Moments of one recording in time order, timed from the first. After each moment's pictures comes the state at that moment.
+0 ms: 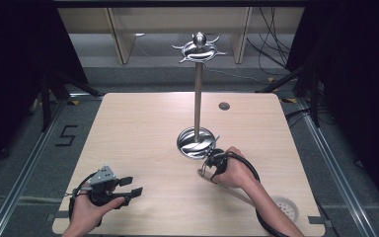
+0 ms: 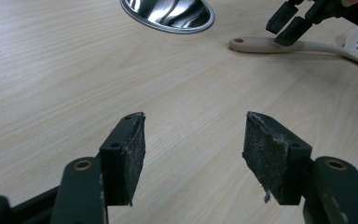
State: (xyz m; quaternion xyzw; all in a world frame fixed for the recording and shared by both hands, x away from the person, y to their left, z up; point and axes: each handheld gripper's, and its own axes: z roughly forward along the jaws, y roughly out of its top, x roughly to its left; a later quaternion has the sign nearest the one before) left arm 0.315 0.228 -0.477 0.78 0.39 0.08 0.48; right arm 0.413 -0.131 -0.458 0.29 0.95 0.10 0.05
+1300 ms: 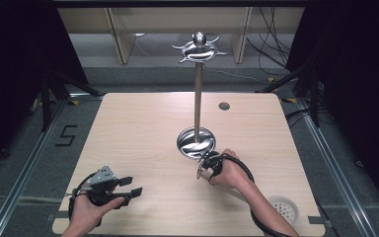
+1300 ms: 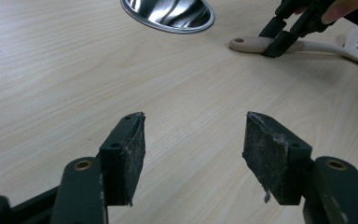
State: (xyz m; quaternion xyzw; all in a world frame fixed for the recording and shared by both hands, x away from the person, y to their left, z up) left arm 0.314 0.229 -0.477 0.78 0.39 0.09 0.48; right arm 0.416 -0.119 -0.475 0.30 0.95 0.07 0.04
